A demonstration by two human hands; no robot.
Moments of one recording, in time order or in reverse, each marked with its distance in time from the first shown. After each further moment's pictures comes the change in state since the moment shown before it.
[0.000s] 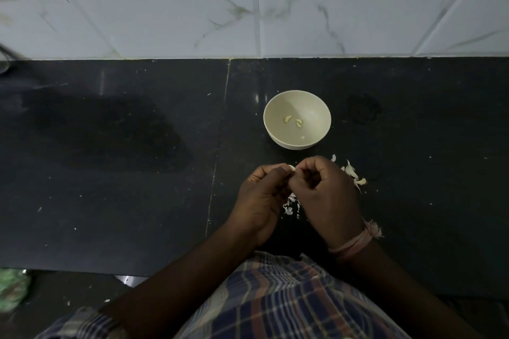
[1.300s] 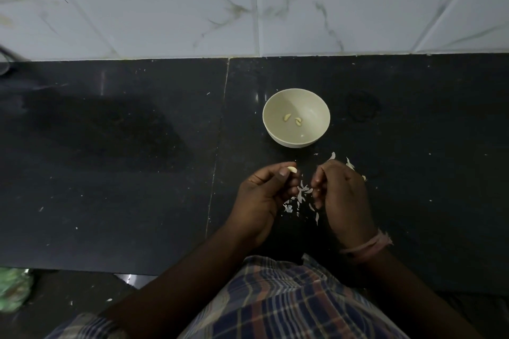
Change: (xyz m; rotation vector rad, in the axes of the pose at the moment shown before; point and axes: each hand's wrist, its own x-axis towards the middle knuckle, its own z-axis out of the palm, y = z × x) left_hand 0.001 -0.008 -0.012 0.091 -0.099 0.067; right_hand -0.003 0.008 -0.012 0.416 -0.019 0.330
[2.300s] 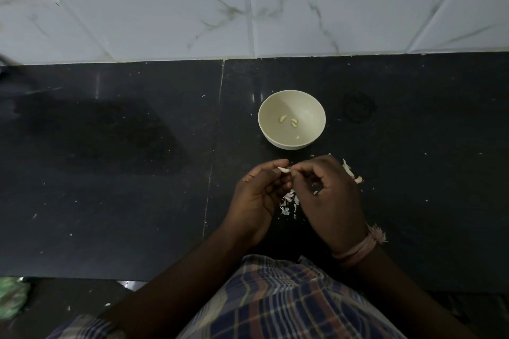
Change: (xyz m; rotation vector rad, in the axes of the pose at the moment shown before) left_hand 0.003 0.009 0.006 -0.057 0.027 -0.005; right_hand 0.002 0.003 0.001 -0.457 -0.001 -0.534
